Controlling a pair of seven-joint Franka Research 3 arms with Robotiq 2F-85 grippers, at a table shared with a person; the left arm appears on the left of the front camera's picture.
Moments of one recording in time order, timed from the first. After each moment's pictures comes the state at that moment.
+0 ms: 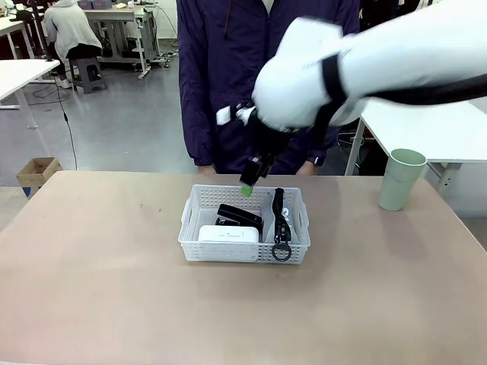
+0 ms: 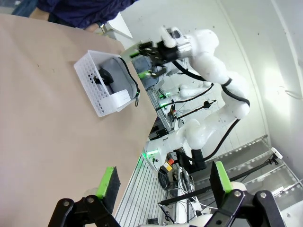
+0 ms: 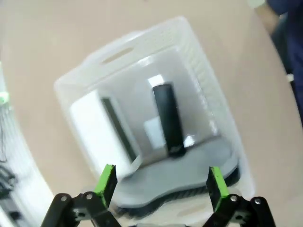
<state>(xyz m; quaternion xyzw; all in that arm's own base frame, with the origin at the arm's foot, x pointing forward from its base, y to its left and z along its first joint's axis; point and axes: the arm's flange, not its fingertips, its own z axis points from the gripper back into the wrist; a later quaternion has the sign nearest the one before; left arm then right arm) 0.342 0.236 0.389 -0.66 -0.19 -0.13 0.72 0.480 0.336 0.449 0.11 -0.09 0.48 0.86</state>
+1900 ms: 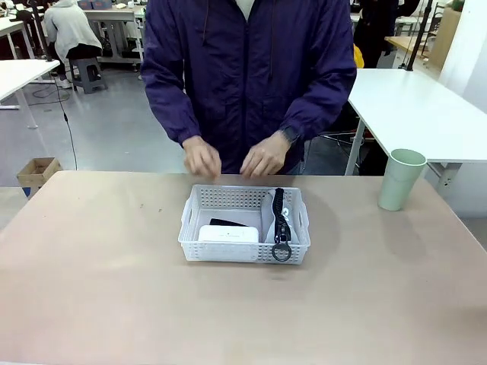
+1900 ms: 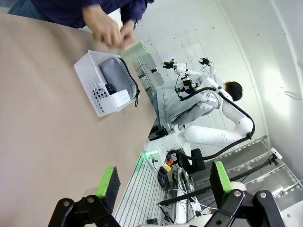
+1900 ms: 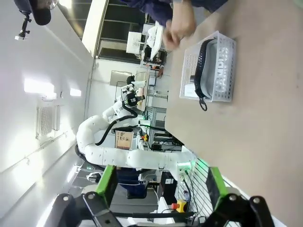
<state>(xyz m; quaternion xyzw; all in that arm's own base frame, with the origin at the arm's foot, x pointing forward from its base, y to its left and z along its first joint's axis) 0.340 0.236 0.388 -0.66 -0.19 -0.13 0.72 0.256 -0.159 0.428 0.63 -0.12 -0.05 0.77</state>
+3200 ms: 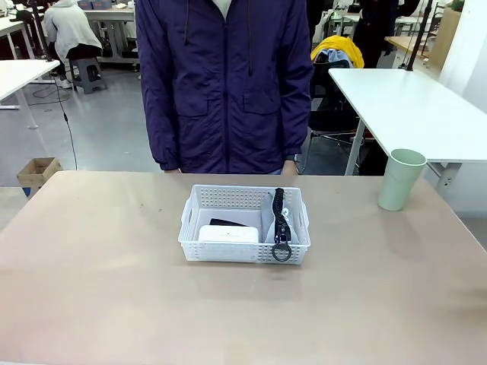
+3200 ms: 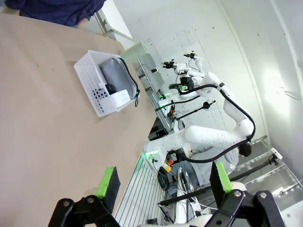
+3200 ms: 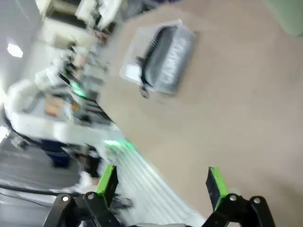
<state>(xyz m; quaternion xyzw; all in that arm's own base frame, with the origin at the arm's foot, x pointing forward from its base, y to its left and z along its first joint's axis) 0.340 0.236 0.388 -0.66 -0.19 -0.13 0.72 0.294 -0.136 0.424 0.45 -0.15 0.11 0.87</state>
